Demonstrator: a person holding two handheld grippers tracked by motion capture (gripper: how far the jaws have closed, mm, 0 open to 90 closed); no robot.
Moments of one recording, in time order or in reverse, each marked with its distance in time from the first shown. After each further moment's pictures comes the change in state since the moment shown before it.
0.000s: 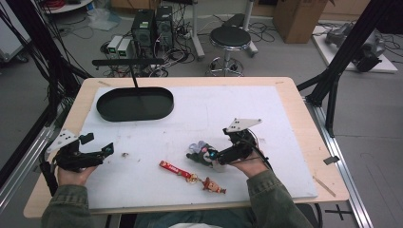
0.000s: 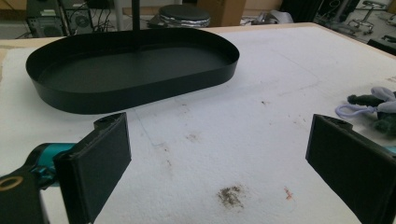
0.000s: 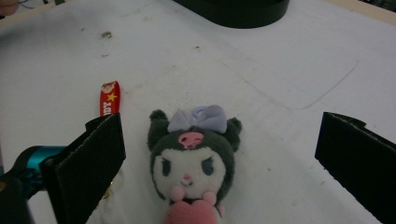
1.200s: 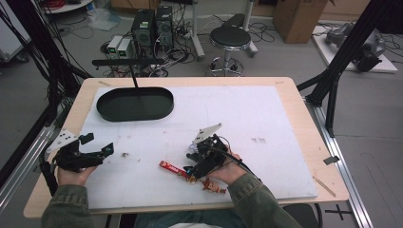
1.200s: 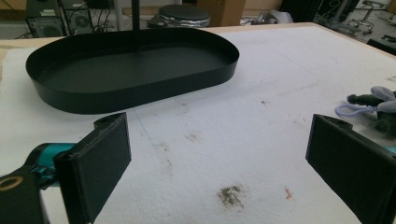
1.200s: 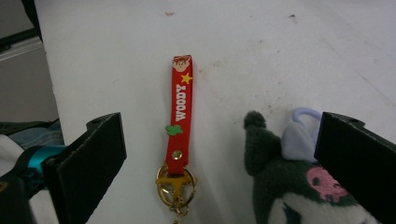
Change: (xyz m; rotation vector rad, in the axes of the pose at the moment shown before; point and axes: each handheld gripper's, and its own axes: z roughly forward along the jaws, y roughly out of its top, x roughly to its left) left arm 0.000 0.000 0.000 -0.001 0.001 0.000; right arm 0.056 0.023 0.049 0.226 0.141 -0.092
